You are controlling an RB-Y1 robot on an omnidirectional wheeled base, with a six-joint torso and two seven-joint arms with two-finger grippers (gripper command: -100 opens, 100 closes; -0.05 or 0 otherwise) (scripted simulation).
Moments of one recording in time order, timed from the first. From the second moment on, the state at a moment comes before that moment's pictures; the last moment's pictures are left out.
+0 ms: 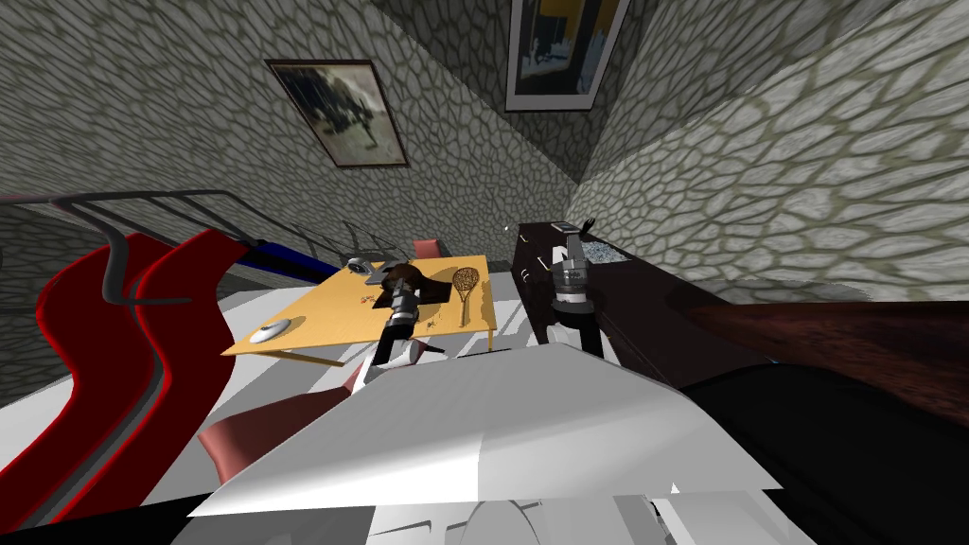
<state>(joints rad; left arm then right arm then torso) 0.33 0.13 0.04 -1.93 0.05 -0.12 0.25 0.51 -0.02 0.01 -2.35 0.07 -0.46 0.10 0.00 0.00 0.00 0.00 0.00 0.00</state>
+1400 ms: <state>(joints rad) 0.18 0.15 0.14 -1.60 0.13 0.15 0.37 0.51 -0.02 0.01 -2.35 0.07 -0.46 0.10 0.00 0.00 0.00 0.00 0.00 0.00</state>
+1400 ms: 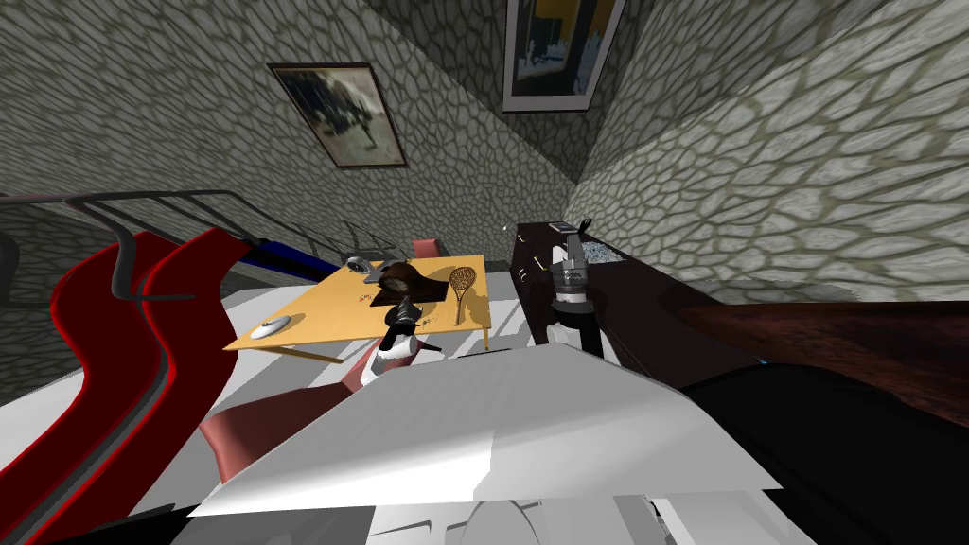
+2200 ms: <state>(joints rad) 0.10 0.14 0.22 -1.44 0.16 0.33 0.45 0.51 -0.02 0.01 -2.35 0.07 -0.46 0.10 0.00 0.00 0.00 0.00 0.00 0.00</state>
